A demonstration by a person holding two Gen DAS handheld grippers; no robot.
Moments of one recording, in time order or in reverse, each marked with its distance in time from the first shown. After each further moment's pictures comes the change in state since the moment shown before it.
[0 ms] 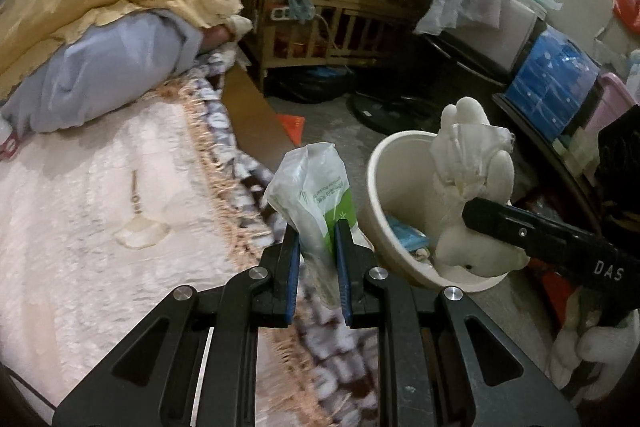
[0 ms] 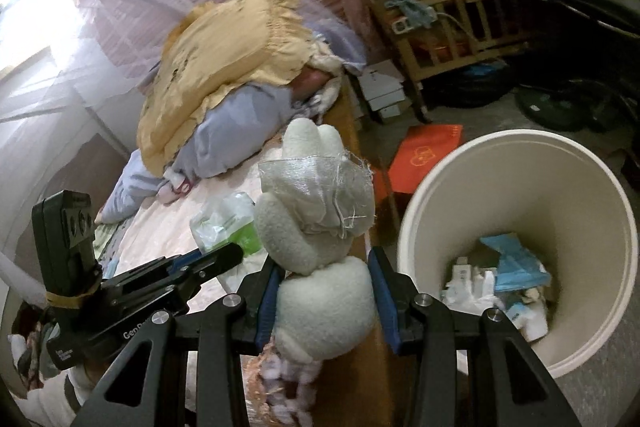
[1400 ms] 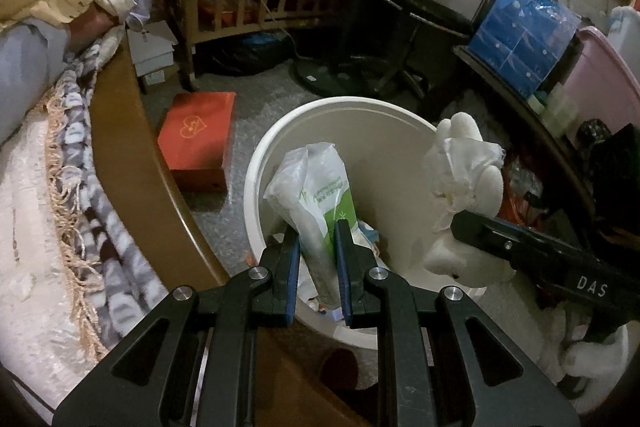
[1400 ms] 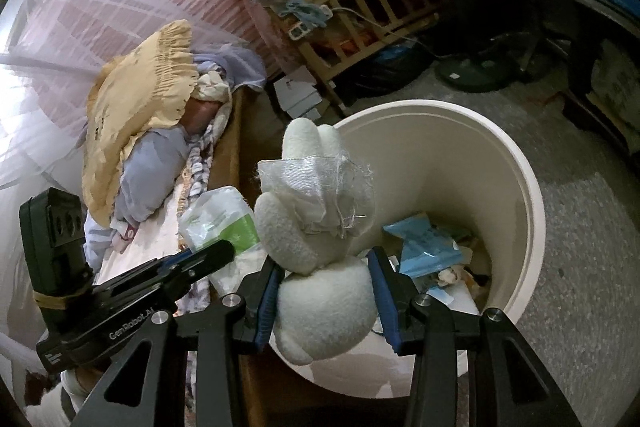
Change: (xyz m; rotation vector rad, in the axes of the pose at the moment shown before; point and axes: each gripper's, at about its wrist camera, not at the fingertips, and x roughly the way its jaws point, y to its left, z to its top) left arm 0.102 -0.093 0.025 0.105 0.137 -0.119; right arm -0.029 -0.122 -0.009 0.221 -0.028 -0.137
